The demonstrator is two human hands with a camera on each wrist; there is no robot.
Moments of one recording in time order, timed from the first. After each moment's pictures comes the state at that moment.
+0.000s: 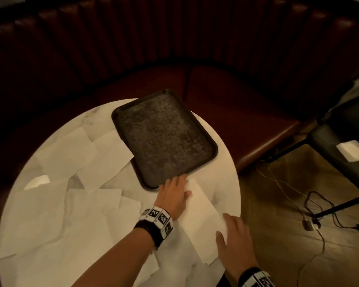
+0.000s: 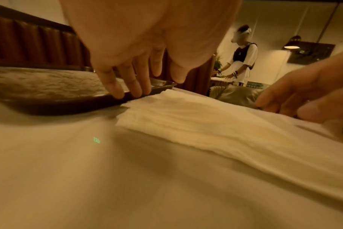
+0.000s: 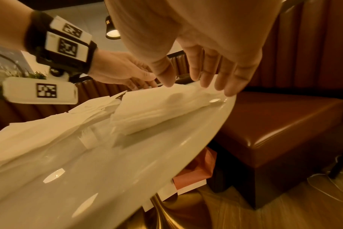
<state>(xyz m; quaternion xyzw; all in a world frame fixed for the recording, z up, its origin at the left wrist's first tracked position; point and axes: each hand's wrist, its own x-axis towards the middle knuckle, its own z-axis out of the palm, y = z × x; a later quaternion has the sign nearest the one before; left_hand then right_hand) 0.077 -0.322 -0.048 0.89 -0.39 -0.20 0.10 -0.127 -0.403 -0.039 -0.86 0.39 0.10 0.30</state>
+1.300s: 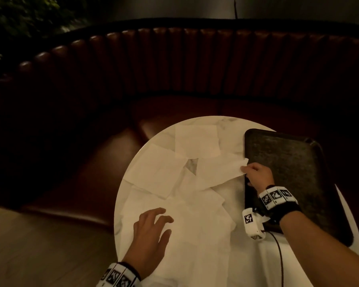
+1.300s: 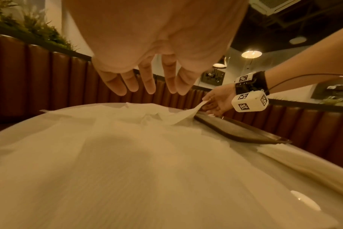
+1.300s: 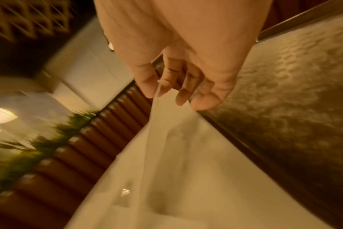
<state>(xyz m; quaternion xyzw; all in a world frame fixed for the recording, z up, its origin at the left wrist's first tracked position) 0.028 -0.014 0.001 0.96 -0.03 -0.06 0.27 0.229 -0.322 -0.006 -0.81 0.25 0.07 0.53</state>
